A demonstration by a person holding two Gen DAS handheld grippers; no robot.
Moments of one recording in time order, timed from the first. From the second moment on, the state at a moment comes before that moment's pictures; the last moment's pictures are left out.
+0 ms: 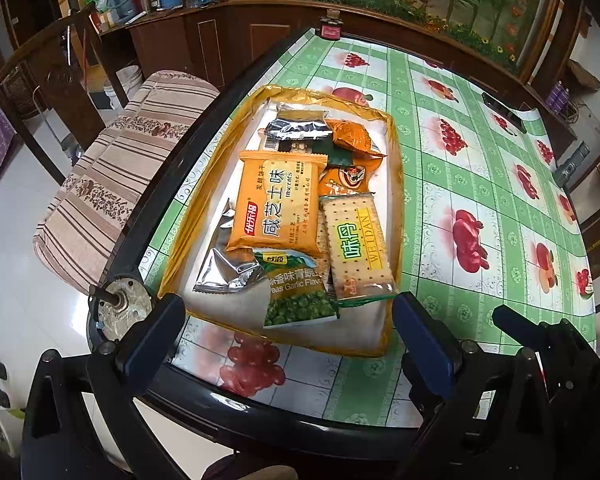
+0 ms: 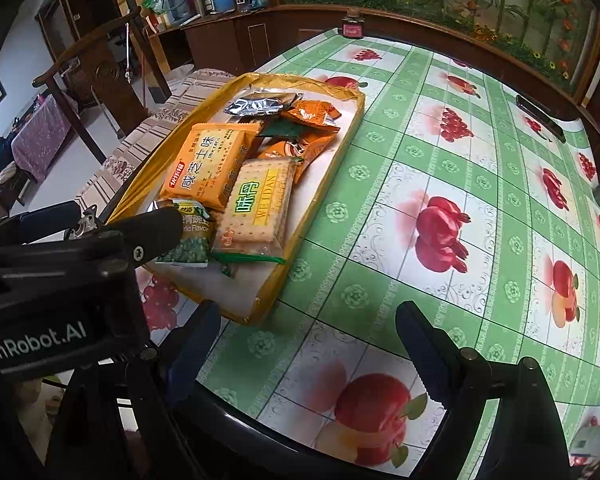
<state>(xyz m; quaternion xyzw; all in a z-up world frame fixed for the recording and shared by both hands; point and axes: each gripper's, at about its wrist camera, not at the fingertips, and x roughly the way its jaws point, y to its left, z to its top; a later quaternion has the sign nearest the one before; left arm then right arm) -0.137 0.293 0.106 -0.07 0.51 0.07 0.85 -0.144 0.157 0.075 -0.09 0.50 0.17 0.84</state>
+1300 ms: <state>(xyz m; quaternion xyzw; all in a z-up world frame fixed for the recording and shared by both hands) -0.117 0.299 0.058 -0.08 0.59 0.01 0.81 -0.137 0.161 0.040 -0.06 0.56 0.11 0.82</state>
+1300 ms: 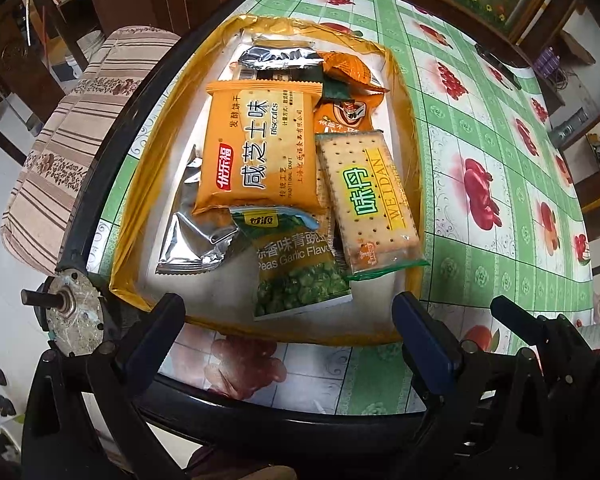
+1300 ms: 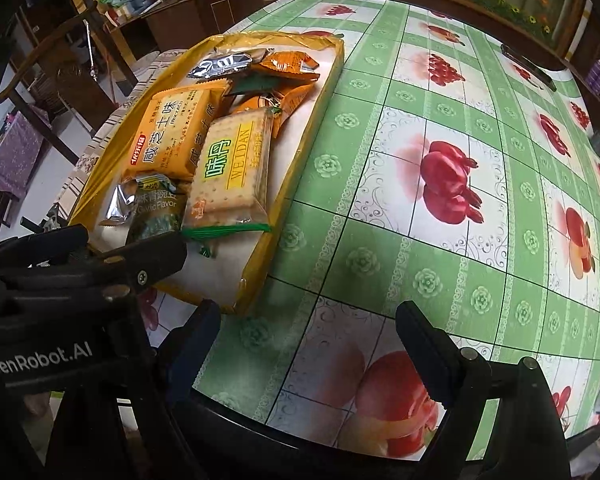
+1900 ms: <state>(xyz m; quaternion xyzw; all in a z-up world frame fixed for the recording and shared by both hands) -0.109 0.314 0.058 -0.08 0.59 0.00 0.80 -0.133 0.178 0.043 -0.07 0.56 0.10 0.82</state>
